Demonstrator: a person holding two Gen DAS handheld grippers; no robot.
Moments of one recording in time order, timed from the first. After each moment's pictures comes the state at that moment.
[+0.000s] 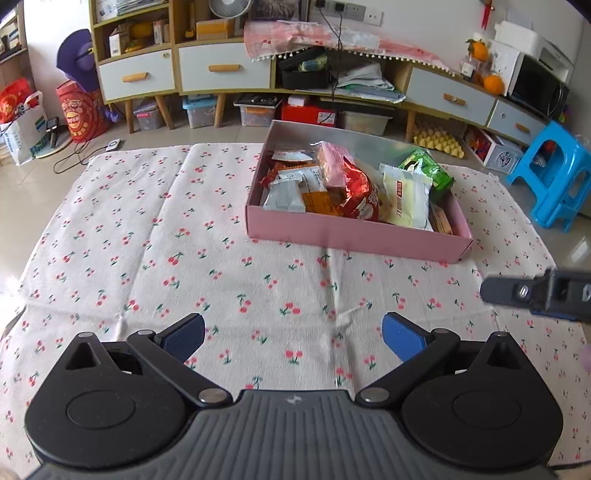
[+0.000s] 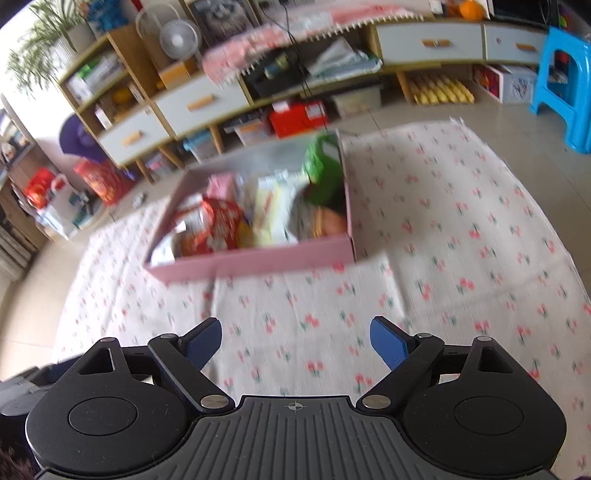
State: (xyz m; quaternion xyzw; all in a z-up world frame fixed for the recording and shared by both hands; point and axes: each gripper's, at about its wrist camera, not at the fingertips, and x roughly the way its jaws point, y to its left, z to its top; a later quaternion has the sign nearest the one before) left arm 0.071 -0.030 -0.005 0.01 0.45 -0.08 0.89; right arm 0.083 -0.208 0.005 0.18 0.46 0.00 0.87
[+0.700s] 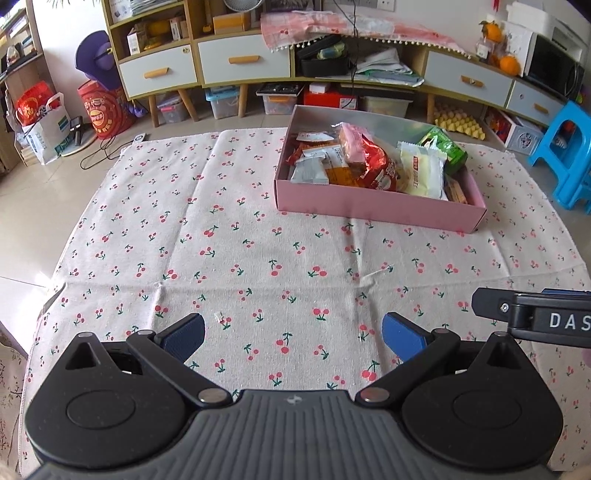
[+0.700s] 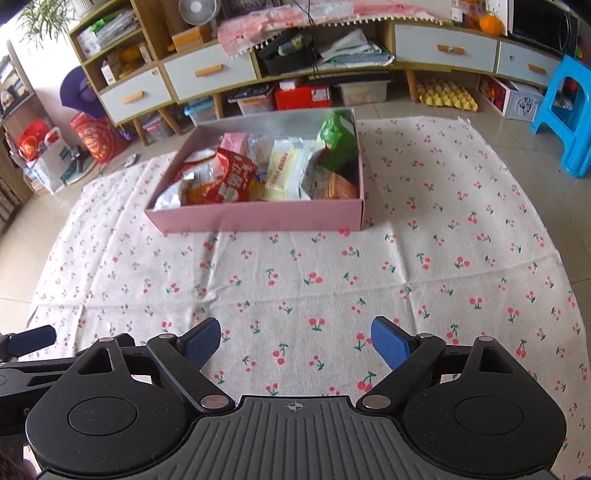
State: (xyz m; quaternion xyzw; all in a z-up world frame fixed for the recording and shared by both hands) left arm 0.047 -0.032 -0.003 0.04 0.47 -0.04 0.88; right arm 0.066 -0.176 0.000 0.11 0.48 0.00 0.87
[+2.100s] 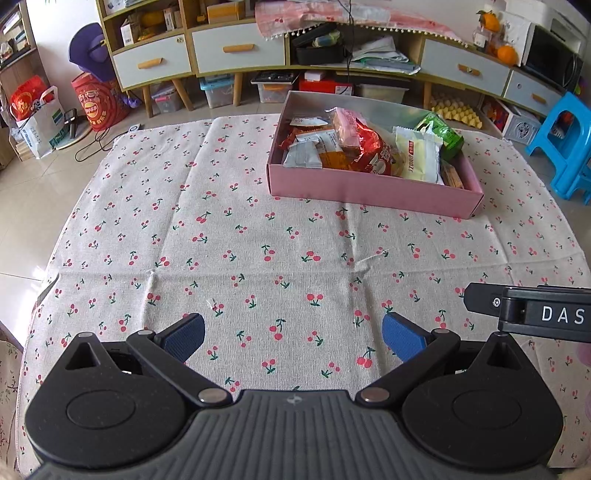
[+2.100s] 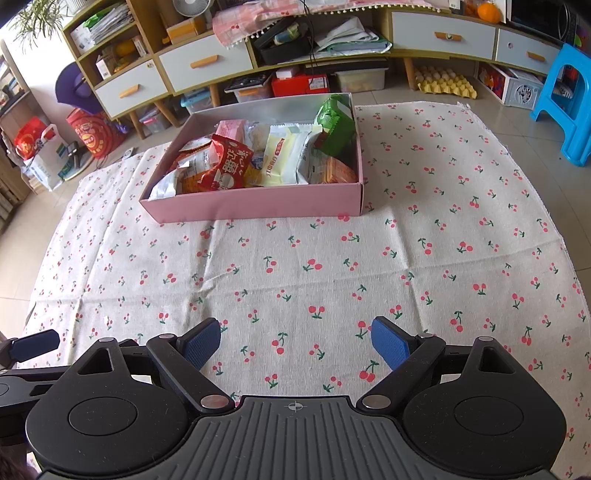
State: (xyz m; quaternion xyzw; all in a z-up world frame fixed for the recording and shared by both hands) left arm 0.045 -0.034 -0.006 0.05 0.48 -0.05 0.87; right arm 0.064 -0.176 -0.006 0.12 0.49 0.00 0.86
